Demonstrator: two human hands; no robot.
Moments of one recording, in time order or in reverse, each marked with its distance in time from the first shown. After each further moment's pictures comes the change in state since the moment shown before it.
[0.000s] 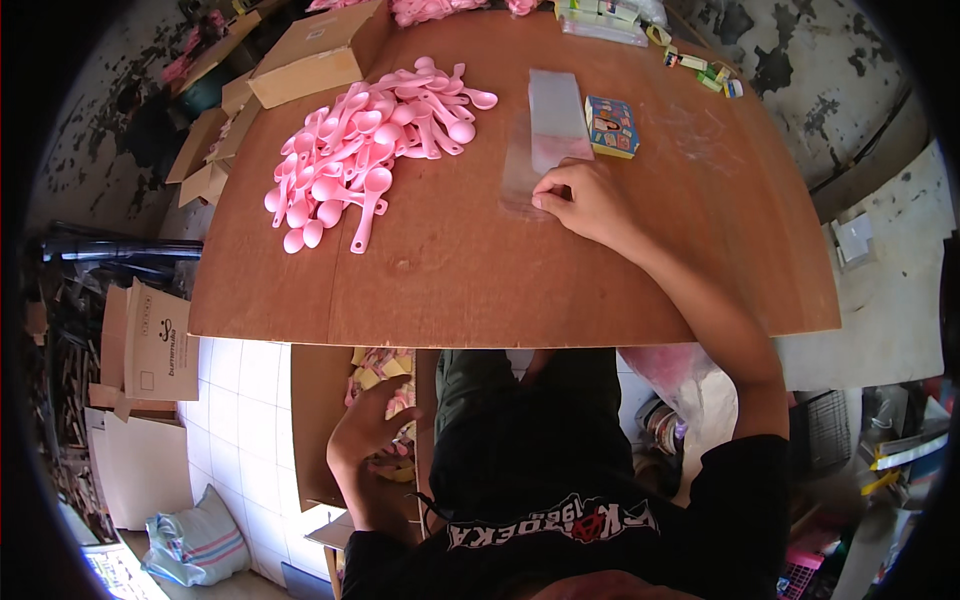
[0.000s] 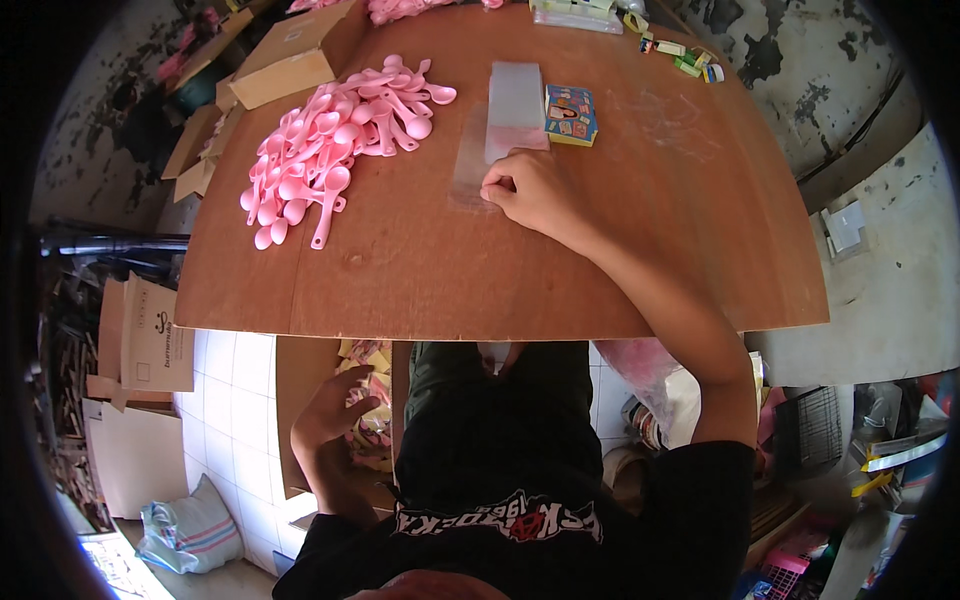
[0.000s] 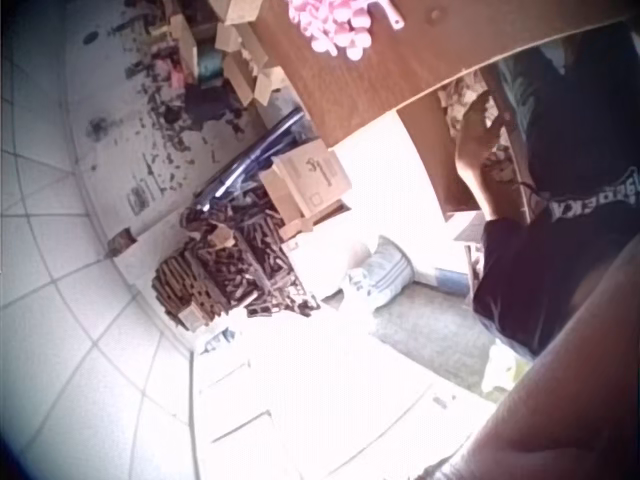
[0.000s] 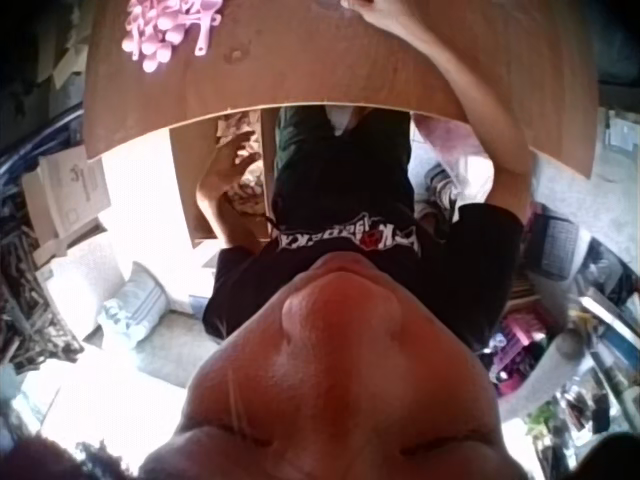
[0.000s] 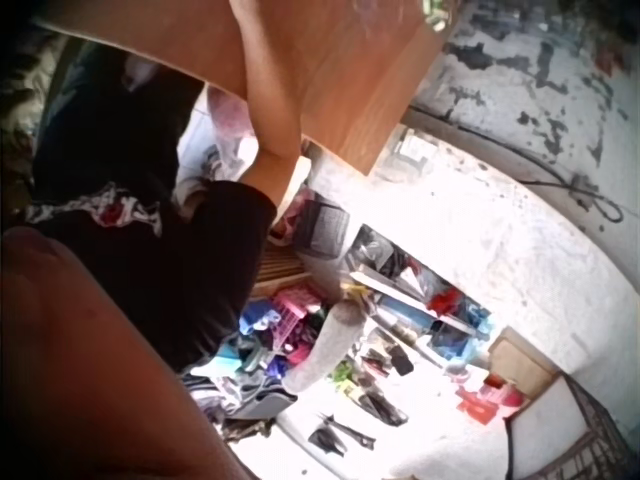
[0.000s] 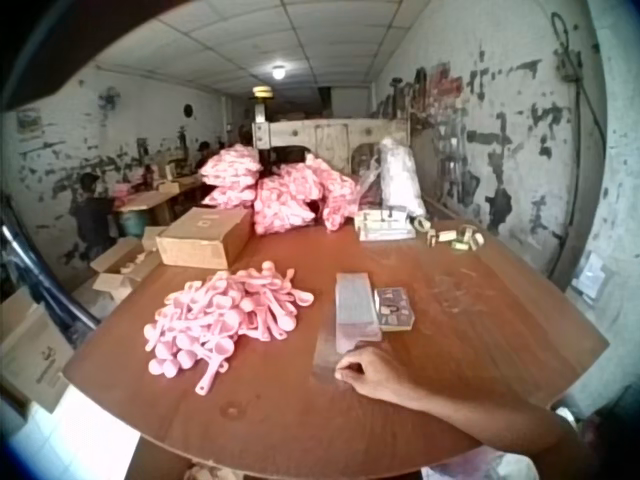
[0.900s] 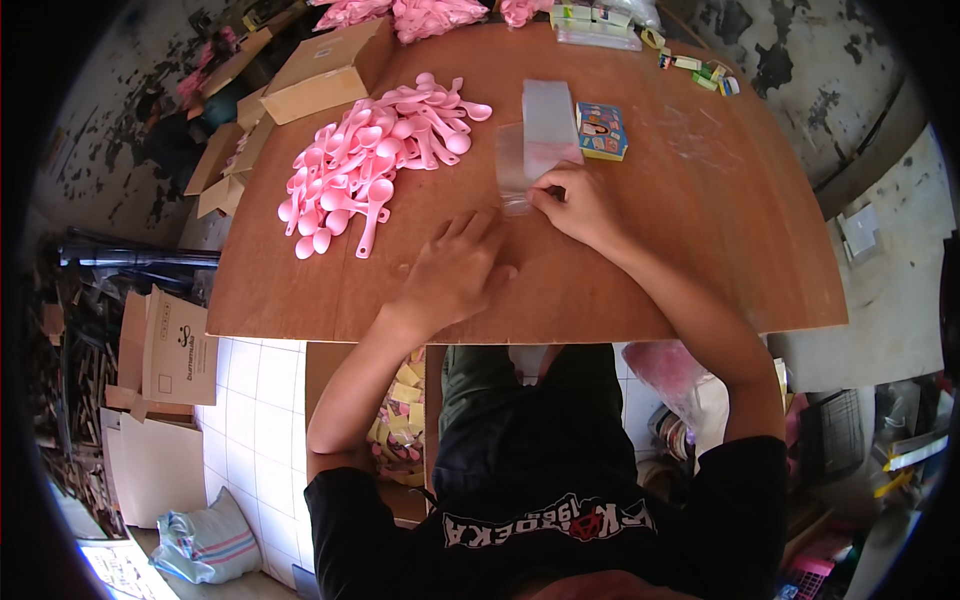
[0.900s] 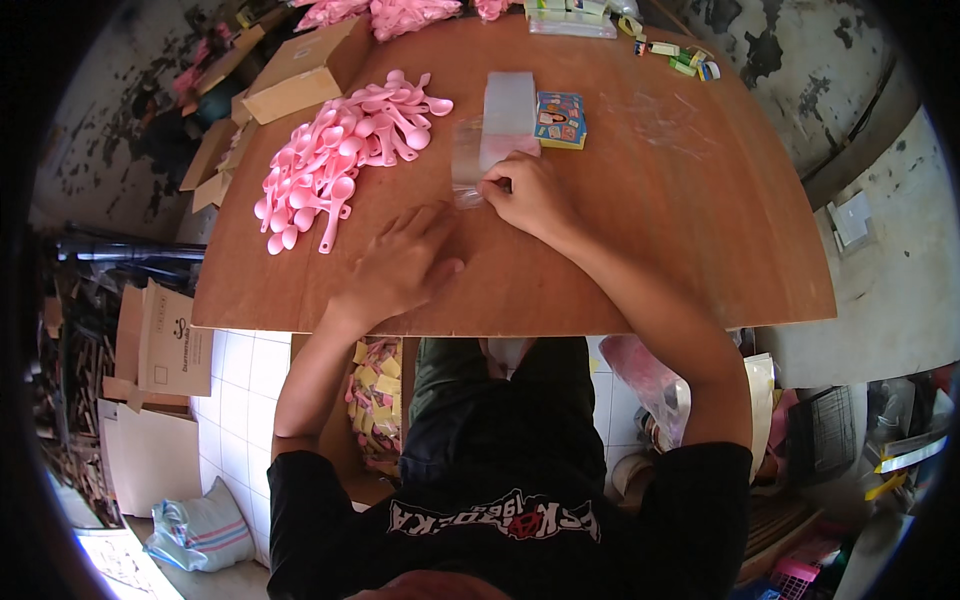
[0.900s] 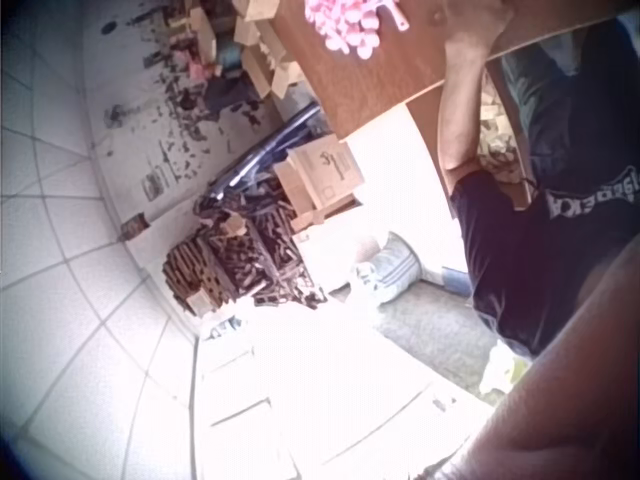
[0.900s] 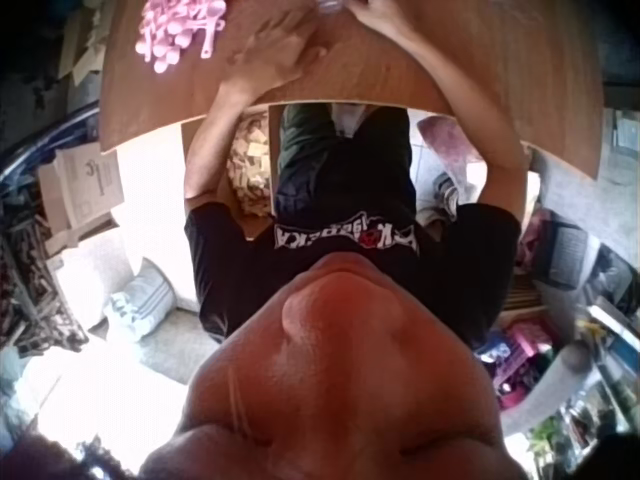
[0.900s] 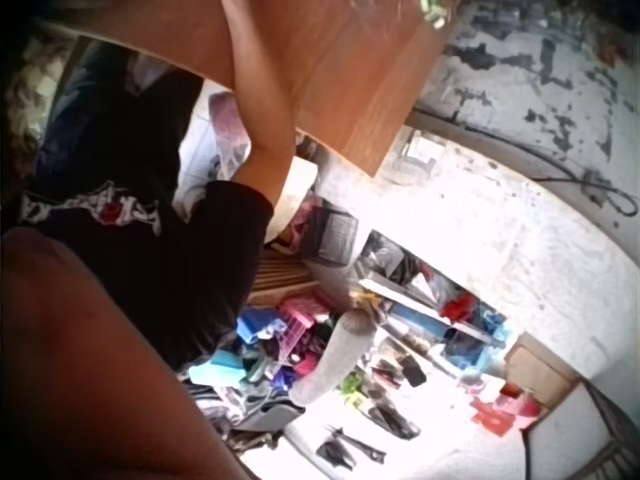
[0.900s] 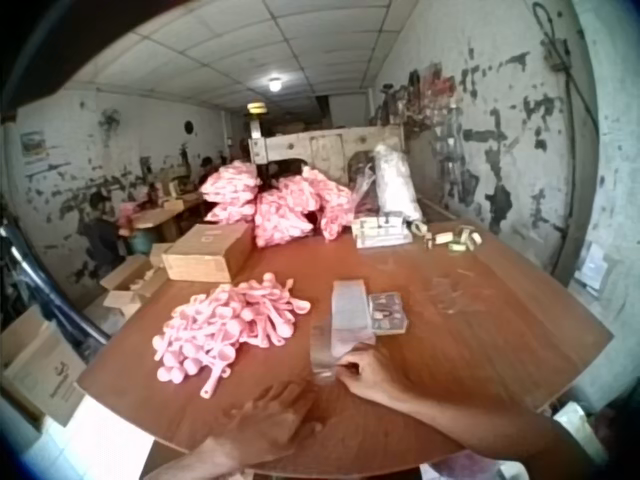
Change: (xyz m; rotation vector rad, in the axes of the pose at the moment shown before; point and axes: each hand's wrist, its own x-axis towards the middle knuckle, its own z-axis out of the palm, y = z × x) left_hand 0.136 0.177 -0.041 0.475 0.263 0.687; right_hand -0.007 0.012 0.012 0.077 0.225 -0.025
